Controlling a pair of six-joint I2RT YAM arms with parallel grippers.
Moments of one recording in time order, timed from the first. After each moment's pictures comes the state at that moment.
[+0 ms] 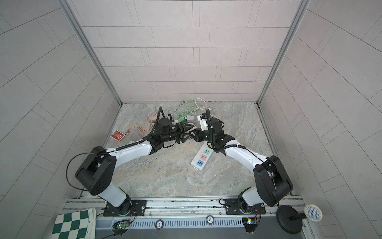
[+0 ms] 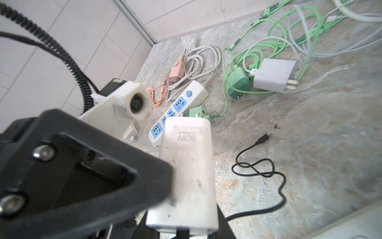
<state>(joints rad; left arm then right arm) -0.58 1.60 0.95 0.28 0.43 -1.51 0.40 1.41 0.91 0.01 -0.37 0.49</state>
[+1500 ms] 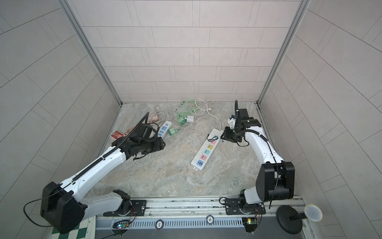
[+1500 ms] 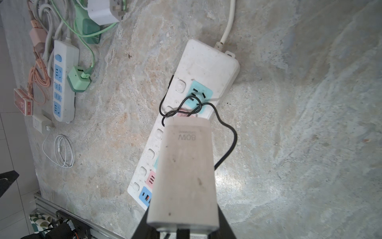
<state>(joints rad) -0.47 1.21 0.96 -0.73 0.07 -0.68 0.01 1.44 1.22 -0.96 -0.37 0.24</state>
